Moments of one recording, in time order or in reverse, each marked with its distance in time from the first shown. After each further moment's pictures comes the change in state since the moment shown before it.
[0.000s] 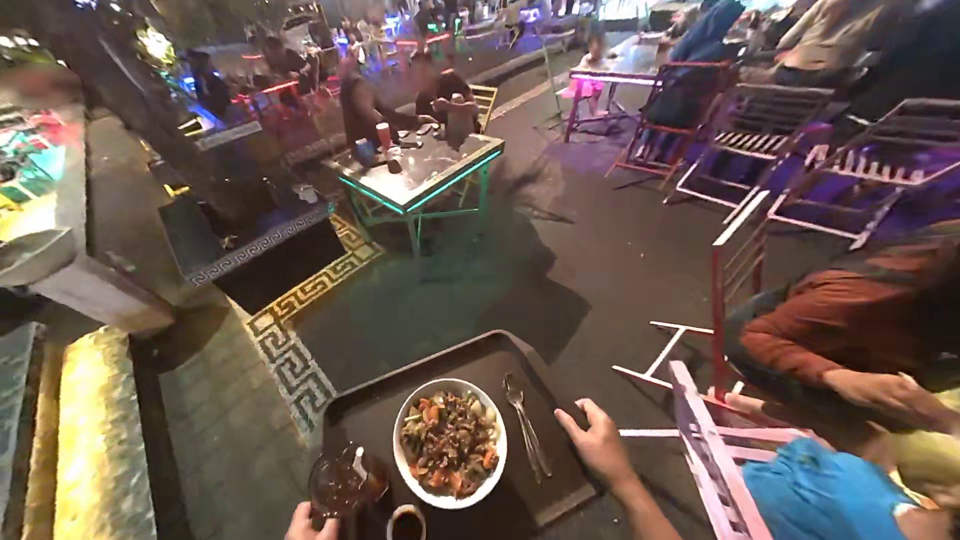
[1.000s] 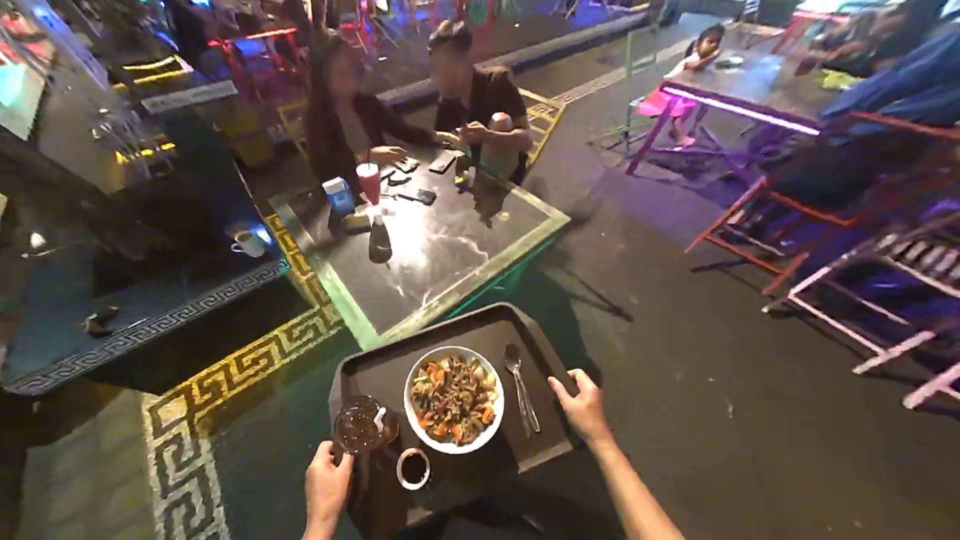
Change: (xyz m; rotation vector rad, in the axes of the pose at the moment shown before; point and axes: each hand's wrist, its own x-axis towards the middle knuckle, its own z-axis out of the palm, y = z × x) left_hand 0.776 0.424 0.409 -0.040 -0.038 -0.087; right_hand 0.975 -0.190 0.140 -0.099 0.012 -0.133
